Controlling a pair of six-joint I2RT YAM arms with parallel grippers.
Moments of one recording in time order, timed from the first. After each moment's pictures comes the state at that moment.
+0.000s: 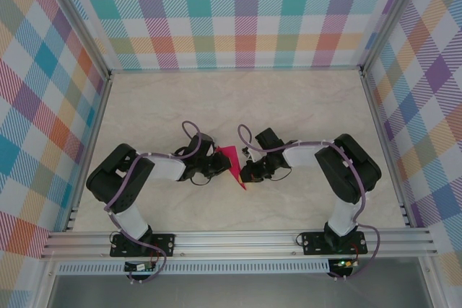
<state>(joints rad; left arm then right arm) -0.61 1.71 0.67 0.22 0.37 -0.99 0.64 1.79 0.84 -0.22 -0.71 0.43</state>
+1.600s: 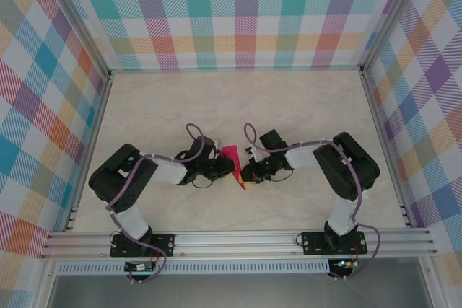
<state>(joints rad) -0.65 1.72 0.63 0.33 0.44 -0.99 0.60 1.82 0.78 -0.09 -0.81 0.54</state>
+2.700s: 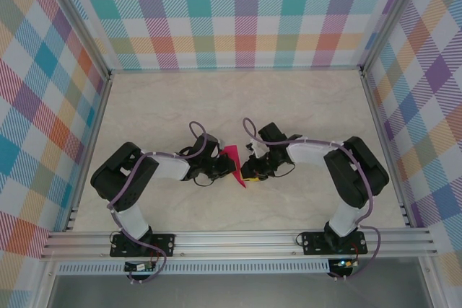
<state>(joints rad) -0.65 1.74 0.69 0.20 0.42 -0.97 0.61 1.73 0.89 -0.39 -0.72 0.50</state>
